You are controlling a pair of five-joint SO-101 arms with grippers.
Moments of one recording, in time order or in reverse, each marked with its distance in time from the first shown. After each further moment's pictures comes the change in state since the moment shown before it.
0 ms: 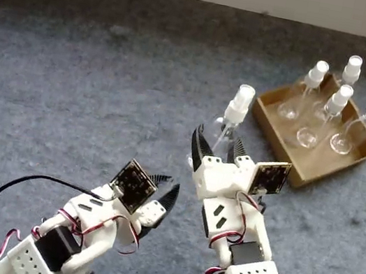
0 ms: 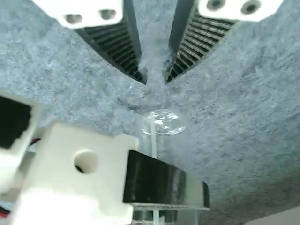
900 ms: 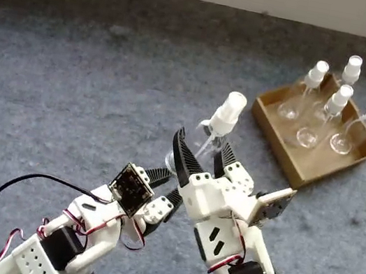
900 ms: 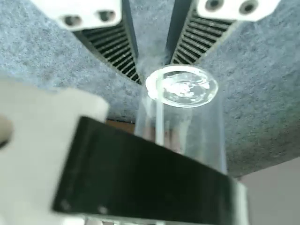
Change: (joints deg) left arm -3.0 0.3 3.8 -16.8 0.2; right arm -9.2 -33.7 0.1 23.4 0.0
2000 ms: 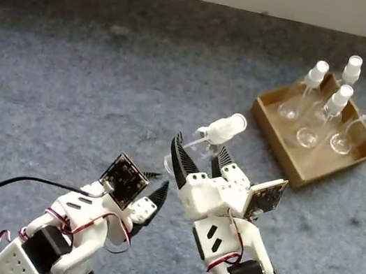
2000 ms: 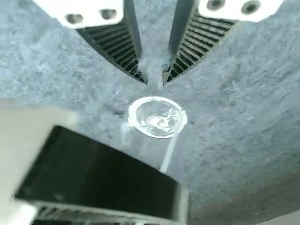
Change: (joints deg) left arm 0.4 -0.3 -11.1 26.2 -0.2; right arm -0.4 0.5 0.8 4.7 -0.1
